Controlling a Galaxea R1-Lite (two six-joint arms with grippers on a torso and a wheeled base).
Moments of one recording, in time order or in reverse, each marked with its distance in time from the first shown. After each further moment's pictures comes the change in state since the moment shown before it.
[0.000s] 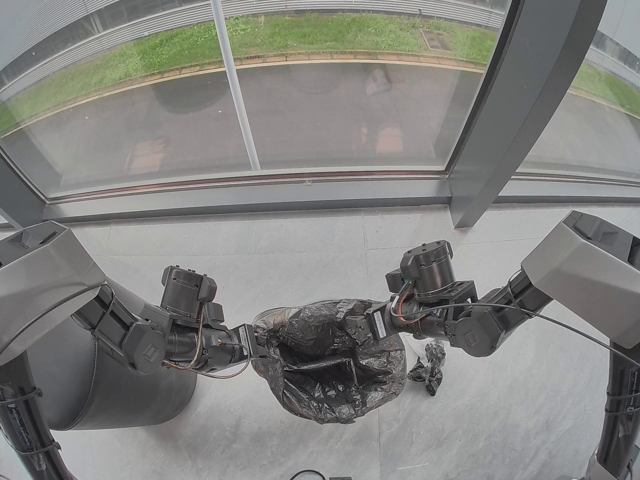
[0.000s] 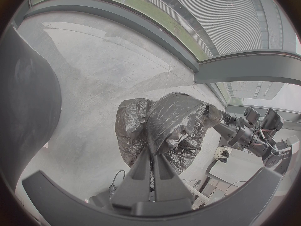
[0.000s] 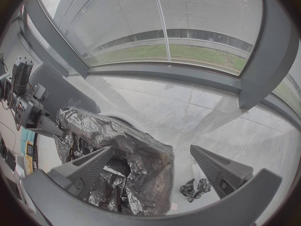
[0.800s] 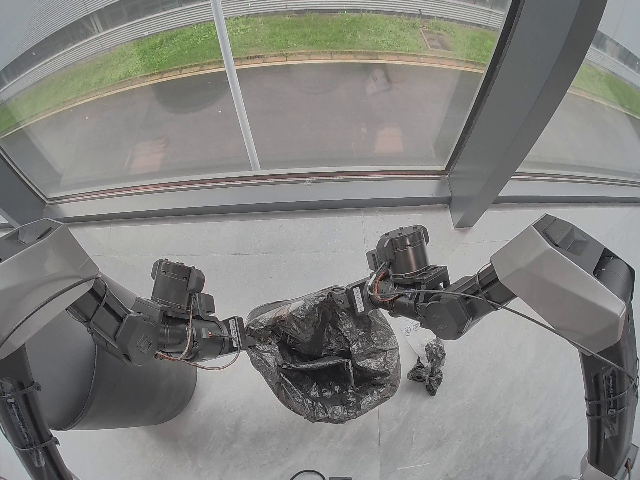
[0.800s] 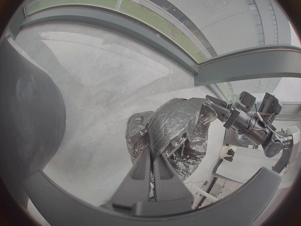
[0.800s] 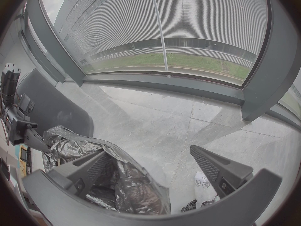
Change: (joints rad) left arm 0.052 0.006 -0.018 -0.010 0.002 0.095; right arm 0.005 0.141 -0.273 0.028 -0.050 0.000
